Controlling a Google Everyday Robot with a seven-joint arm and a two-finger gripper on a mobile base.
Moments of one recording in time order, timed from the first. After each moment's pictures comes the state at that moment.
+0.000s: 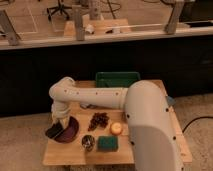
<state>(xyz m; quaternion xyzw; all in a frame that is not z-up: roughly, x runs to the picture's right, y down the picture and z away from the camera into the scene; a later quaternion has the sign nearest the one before) -0.263 0.180 0.807 -0.28 -0.33 -0.41 0.80</state>
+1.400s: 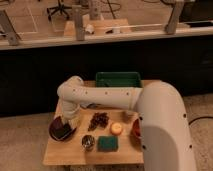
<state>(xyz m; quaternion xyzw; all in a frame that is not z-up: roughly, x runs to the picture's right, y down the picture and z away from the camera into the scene) -0.209 0.188 0.787 -0.31 -0.30 -0.39 0.81</state>
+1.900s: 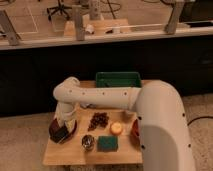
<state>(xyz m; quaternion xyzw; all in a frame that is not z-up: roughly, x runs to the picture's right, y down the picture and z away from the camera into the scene) -0.230 0.198 0.771 -0.31 -0.32 -0.42 0.79</state>
